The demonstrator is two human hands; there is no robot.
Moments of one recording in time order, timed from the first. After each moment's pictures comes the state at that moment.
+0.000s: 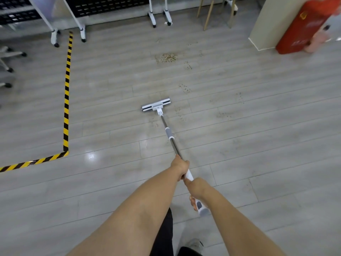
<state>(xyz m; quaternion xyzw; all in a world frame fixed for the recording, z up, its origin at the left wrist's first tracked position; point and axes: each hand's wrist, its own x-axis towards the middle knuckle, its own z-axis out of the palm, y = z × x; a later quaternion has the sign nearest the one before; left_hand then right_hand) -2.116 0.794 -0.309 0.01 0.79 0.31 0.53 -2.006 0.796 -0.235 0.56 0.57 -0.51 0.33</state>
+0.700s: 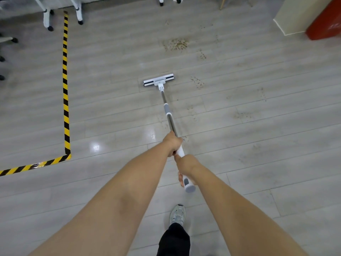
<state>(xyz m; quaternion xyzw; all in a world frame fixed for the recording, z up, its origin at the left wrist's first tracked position) -2.371 0.888 -0.353 0.03 0.81 0.29 0.51 -2.257 0.883 -0.276 0.56 0.55 -0.56 0.28</state>
